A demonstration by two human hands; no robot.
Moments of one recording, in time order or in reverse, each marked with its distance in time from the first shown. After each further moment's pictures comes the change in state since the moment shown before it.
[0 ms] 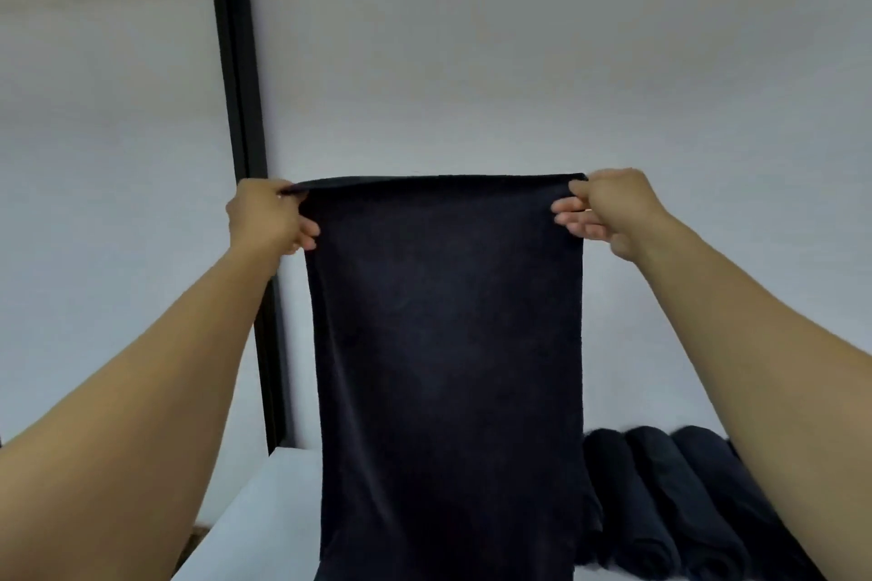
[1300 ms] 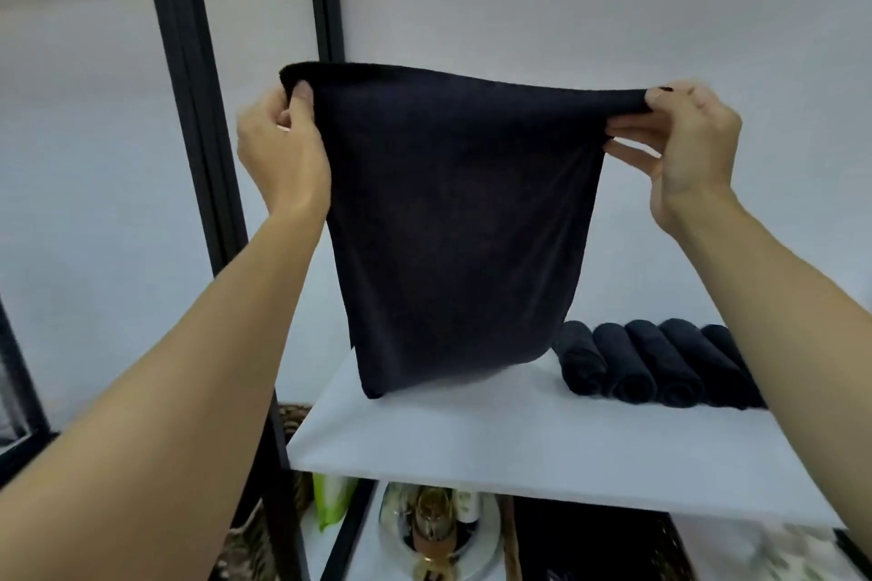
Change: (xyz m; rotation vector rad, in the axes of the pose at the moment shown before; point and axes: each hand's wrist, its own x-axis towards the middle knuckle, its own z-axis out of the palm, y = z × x) left_hand -0.130 0.046 -0.155 -0.248 0.308 0.318; right_hand -0.224 -0.067 0.010 0.382 0.137 -0.346
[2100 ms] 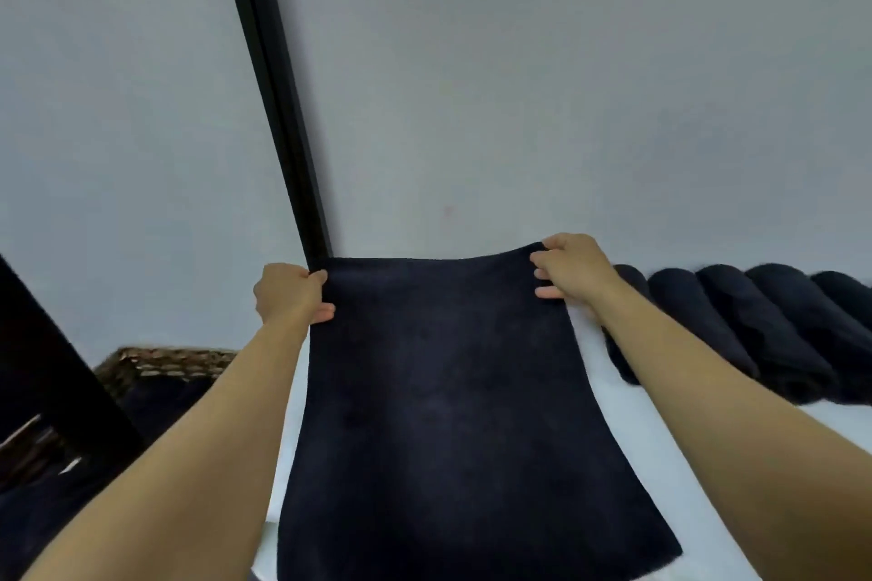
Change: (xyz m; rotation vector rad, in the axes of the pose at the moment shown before) left_hand -0.081 -0.326 0.053 0.521 -0.353 -0.807; right_hand 0.015 0.349 -0.017 -0.715 -0.338 0.718
